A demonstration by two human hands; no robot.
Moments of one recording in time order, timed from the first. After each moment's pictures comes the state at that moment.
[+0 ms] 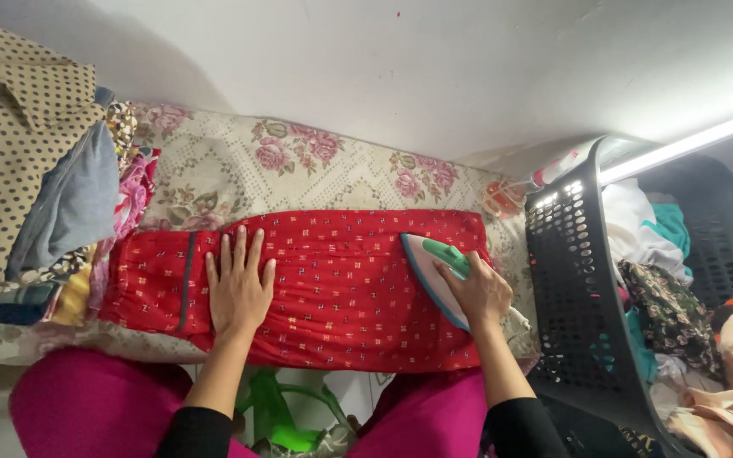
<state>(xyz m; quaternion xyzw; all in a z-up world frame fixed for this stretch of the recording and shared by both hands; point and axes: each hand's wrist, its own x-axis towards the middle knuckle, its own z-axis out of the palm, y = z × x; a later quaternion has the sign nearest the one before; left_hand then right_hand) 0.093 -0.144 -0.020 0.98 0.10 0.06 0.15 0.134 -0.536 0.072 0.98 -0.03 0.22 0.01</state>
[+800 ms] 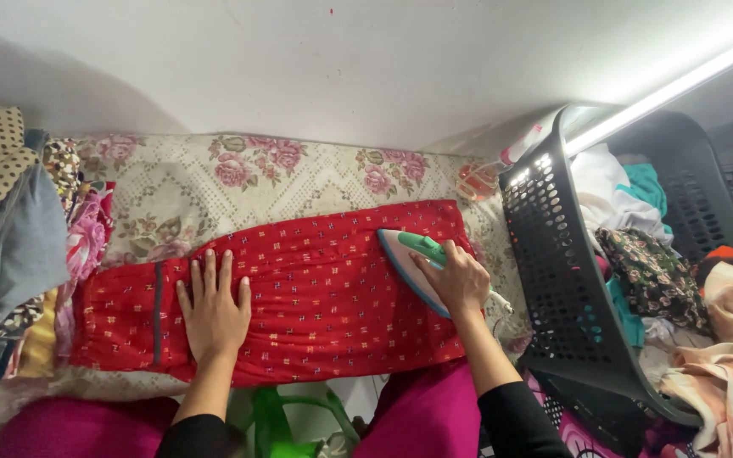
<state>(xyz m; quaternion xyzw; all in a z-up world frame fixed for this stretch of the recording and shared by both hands) 0.091 -0.148 -0.003 0.98 0.12 0.02 0.13 0.141 -0.540 0.057 0.96 -0.02 0.26 0.06</state>
